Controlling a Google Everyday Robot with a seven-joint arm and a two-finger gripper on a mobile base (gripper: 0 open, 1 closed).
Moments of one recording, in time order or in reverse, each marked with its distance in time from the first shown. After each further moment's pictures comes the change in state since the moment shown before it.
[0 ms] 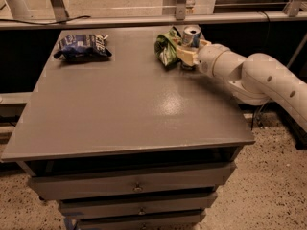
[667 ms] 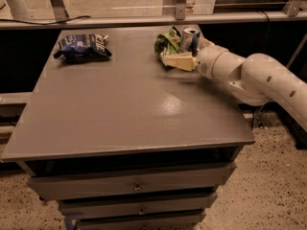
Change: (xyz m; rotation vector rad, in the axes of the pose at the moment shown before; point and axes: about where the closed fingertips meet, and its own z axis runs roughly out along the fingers) arm 0.004 0.008 -0.001 -0.024 0.015 0.033
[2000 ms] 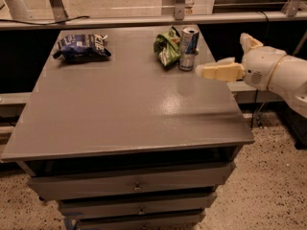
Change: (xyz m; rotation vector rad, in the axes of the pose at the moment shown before) arm -0.054 0.024 -0.146 -0.093 -0.039 -0.048
